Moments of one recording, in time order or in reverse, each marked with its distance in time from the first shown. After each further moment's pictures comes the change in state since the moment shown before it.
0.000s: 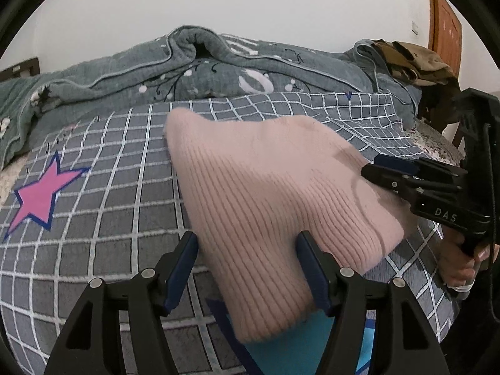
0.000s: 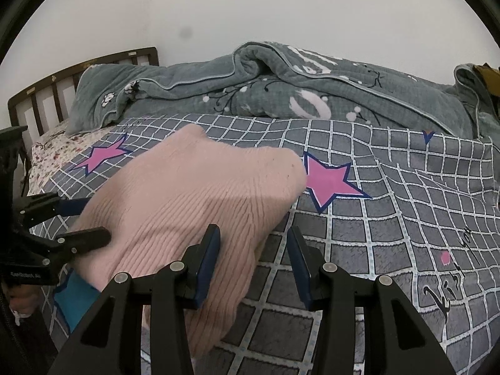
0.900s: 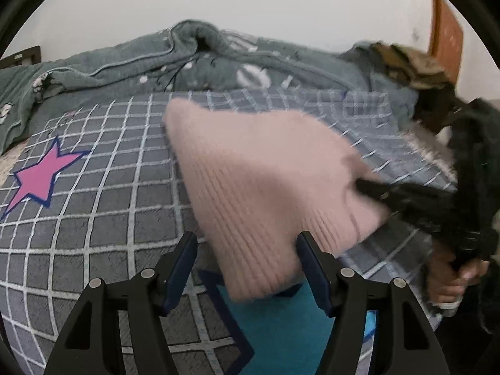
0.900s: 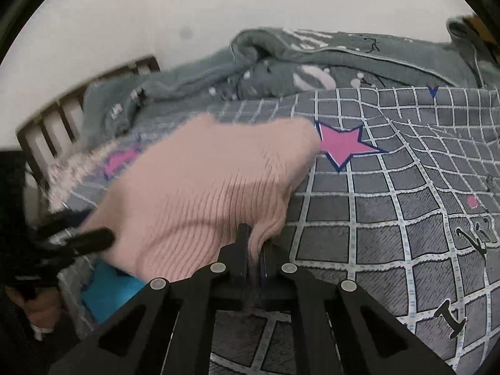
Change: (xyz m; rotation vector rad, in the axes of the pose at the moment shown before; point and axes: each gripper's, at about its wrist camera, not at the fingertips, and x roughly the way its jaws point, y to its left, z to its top) left arm -0.008 -0.003 -0.013 -0.022 0.025 -0.008; right arm -0.003 0.007 -0.026 0.091 0.033 0.064
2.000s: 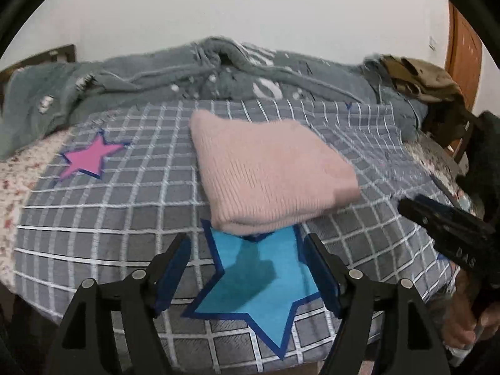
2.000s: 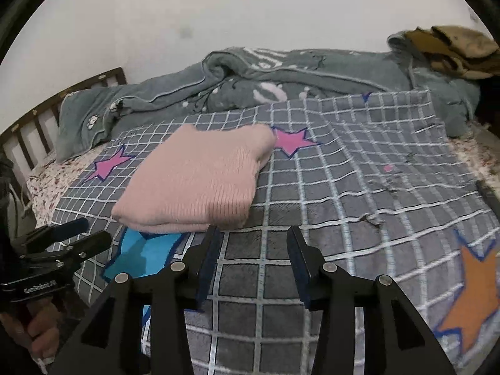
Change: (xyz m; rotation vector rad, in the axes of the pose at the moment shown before) left arm -0.103 -0.038 -0.019 -0.090 -0.047 0.118; right arm -0.122 0.032 -0.024 0.116 -0.024 -0.210
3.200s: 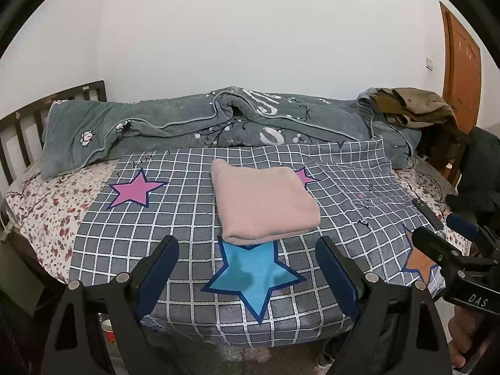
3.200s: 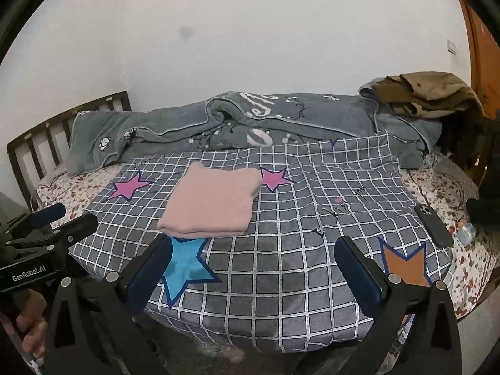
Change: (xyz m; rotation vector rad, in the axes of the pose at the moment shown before) left arm -0.134 -0.037 0.005 0.009 -0.125 0.089; right arm -0.151 0.013 0.001 -0.009 -0.119 -0.052
